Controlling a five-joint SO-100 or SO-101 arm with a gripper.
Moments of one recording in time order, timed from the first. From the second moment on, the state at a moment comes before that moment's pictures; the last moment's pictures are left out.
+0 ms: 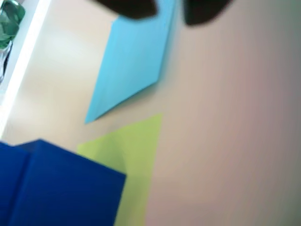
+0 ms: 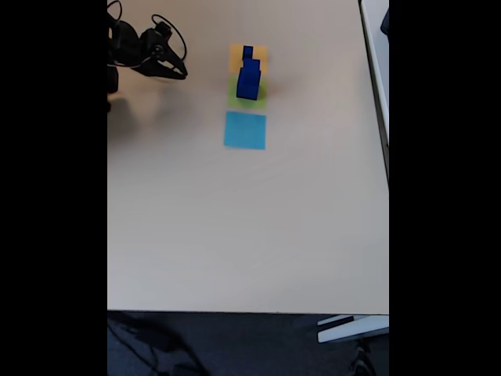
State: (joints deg) arm -4.5 192.4 179.6 49.9 -10.1
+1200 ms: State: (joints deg) arm -6.7 162.8 158.2 43.8 -4.9
